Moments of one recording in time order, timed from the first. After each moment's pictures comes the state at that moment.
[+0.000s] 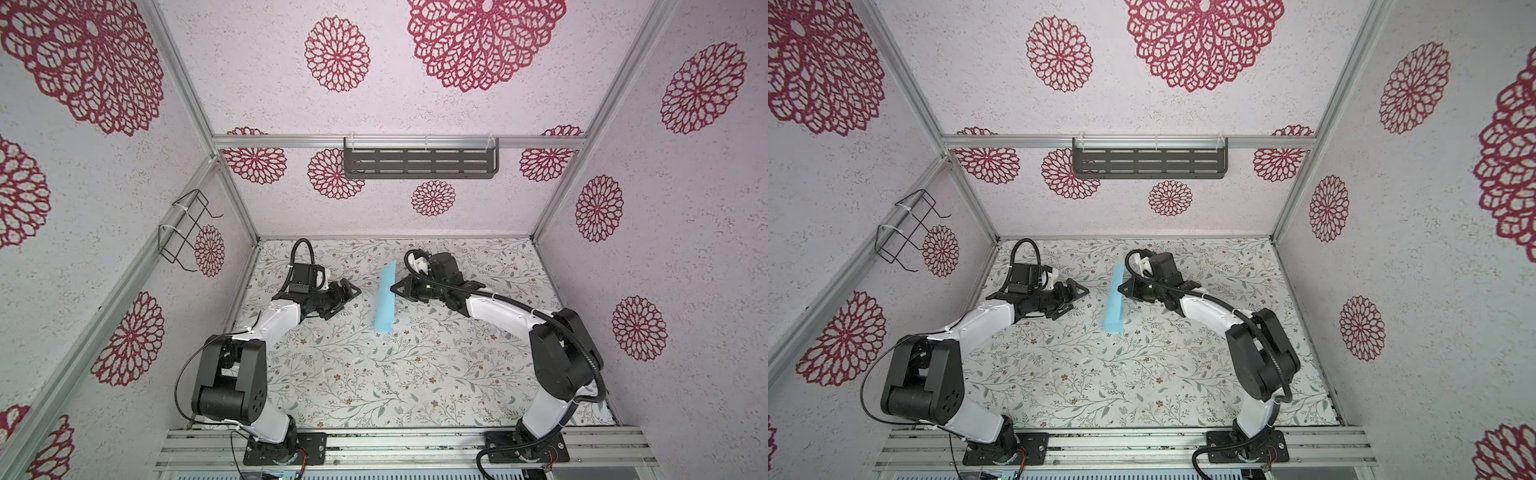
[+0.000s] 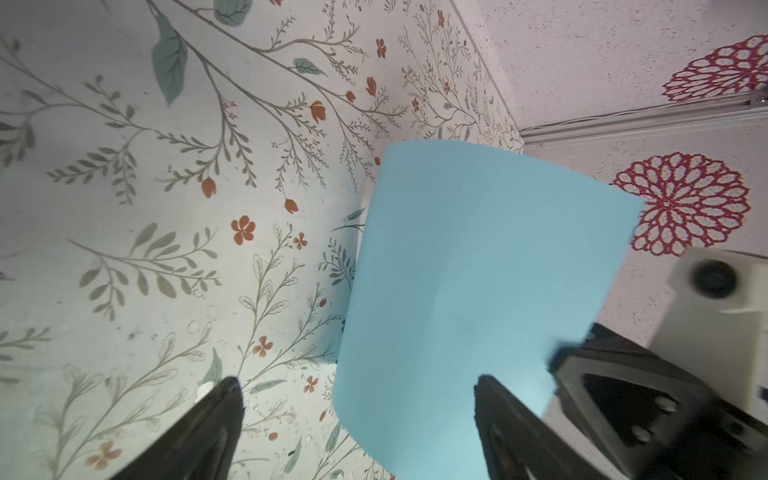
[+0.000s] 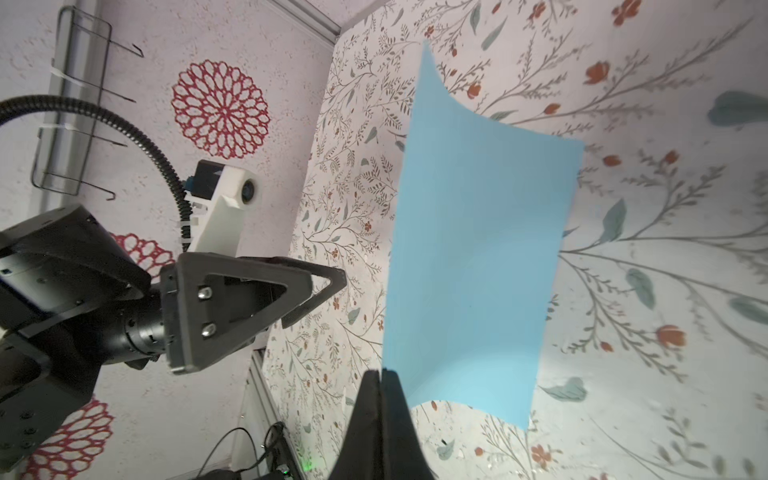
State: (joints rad) left arm -0.14 1.58 0.95 -0.24 0.54 -0.72; right arm 0.59 1.73 1.27 -0.11 -0.49 0.71
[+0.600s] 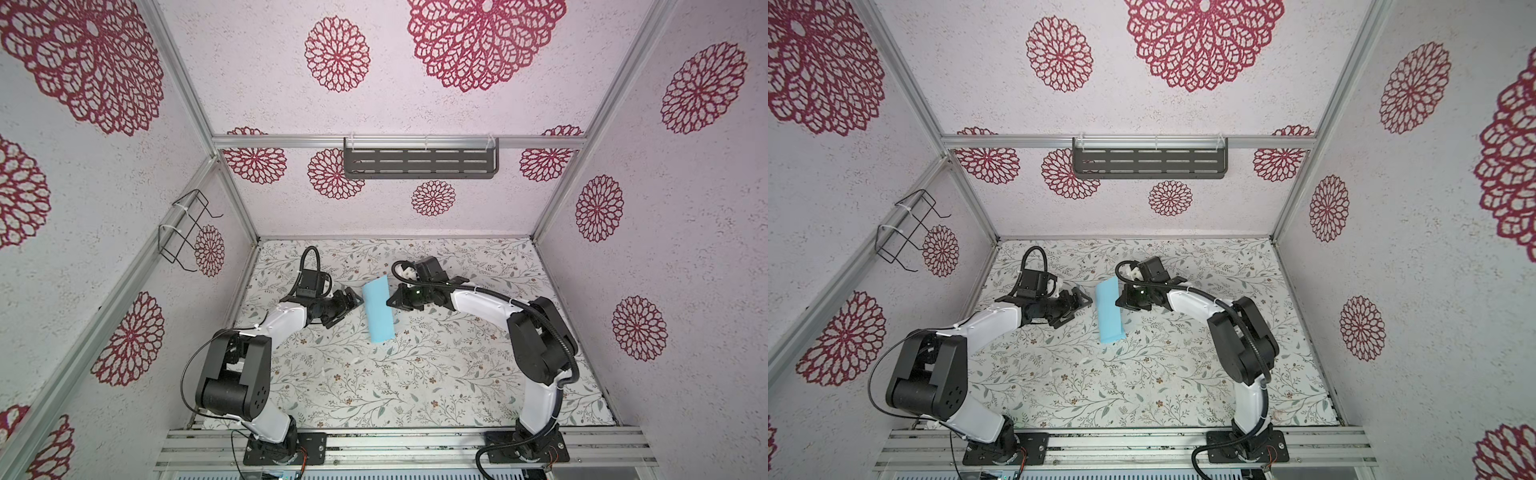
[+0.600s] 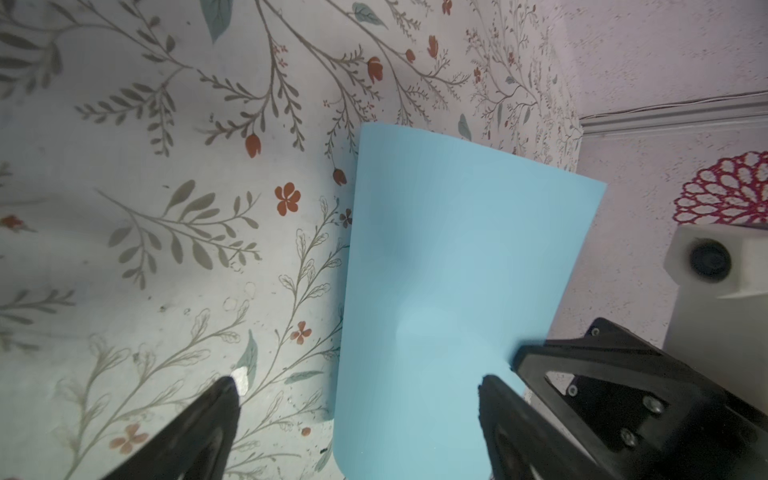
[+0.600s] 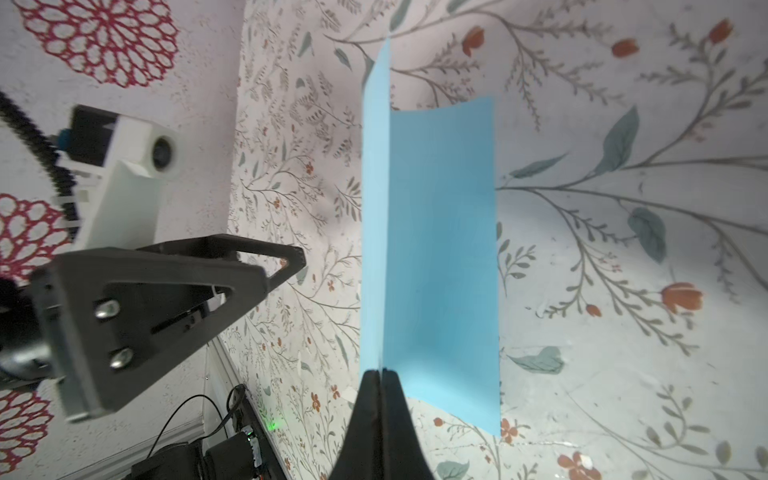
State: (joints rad) left arm -0.21 1.63 0.93 -0.26 0.46 -0.73; right arm 0.61 1.94 1.35 -0.24 -0.53 0.66
